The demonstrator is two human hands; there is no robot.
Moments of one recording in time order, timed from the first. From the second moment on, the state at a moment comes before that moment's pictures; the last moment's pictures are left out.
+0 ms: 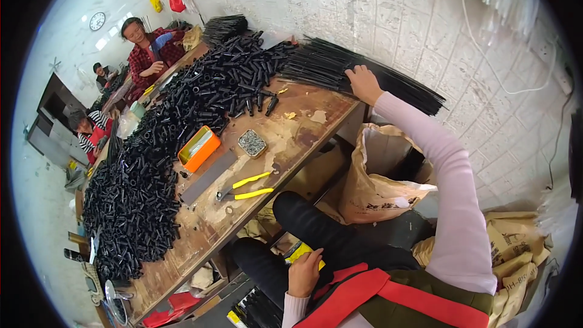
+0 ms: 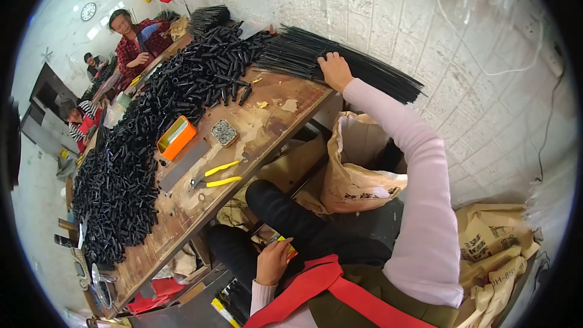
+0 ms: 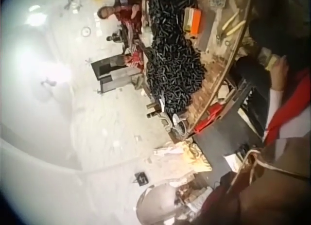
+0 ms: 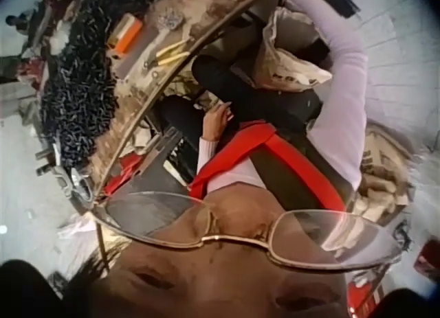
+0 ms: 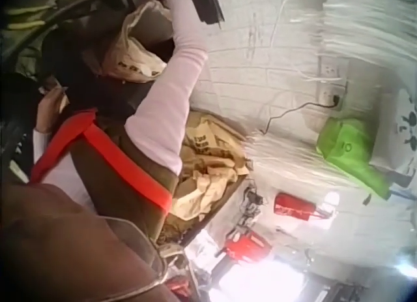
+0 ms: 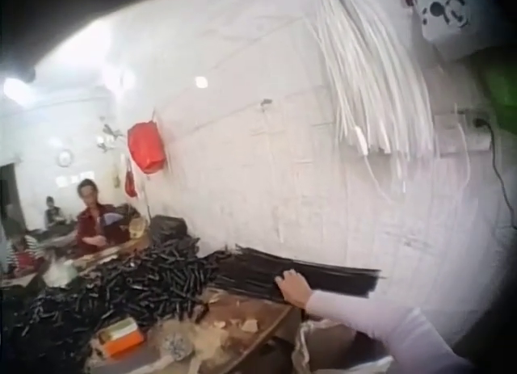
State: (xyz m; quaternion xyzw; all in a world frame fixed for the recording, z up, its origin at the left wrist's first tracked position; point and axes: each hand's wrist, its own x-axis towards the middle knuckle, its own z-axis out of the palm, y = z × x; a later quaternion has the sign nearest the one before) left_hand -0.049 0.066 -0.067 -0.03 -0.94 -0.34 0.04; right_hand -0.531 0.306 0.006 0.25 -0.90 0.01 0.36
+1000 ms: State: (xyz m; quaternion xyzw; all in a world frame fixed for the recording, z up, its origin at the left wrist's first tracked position) left_hand -0.026 0.069 -0.085 -0.01 -0.92 -0.40 0.06; right_hand -0.623 0.310 0.020 0.21 -0.95 0.24 0.03
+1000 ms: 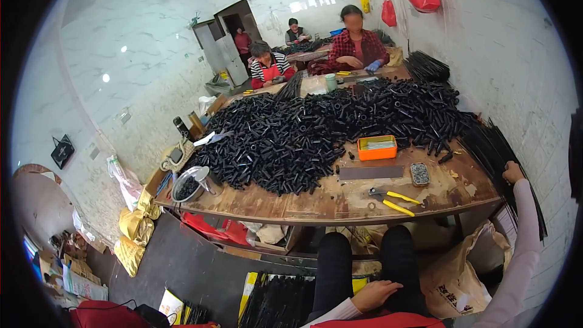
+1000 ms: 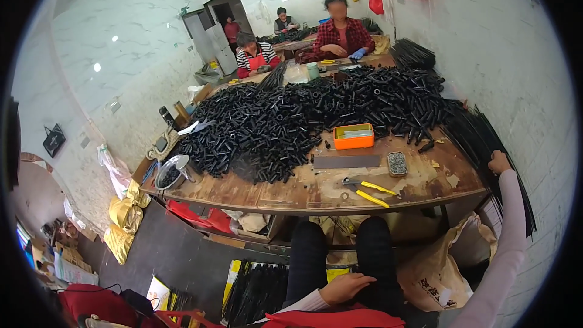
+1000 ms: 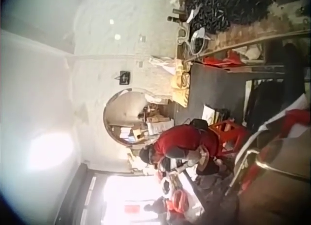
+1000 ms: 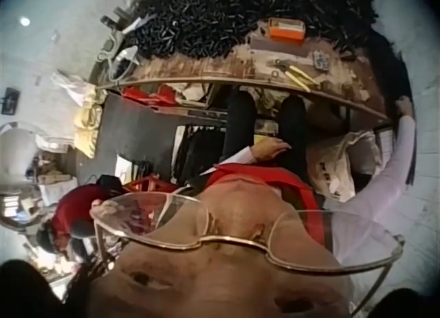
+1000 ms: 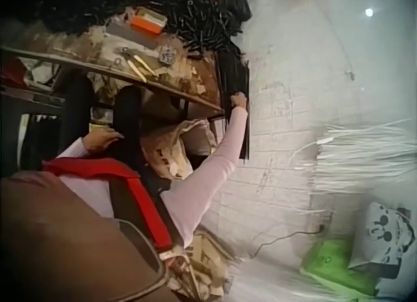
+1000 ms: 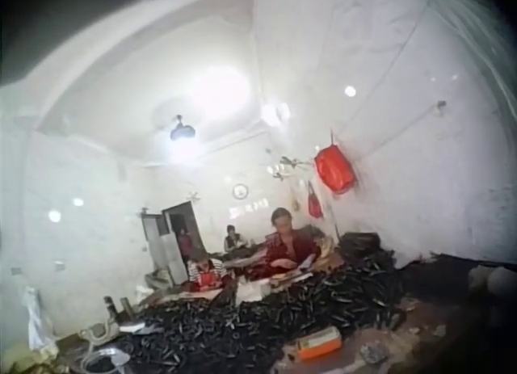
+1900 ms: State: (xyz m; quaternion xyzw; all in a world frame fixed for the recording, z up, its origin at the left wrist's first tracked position) left_hand -0.014 0.022 -0.010 -0.08 -0.91 -0.38 0.10; right_hand -0.526 0.087 0.267 0.38 -0.67 0.61 -0.18
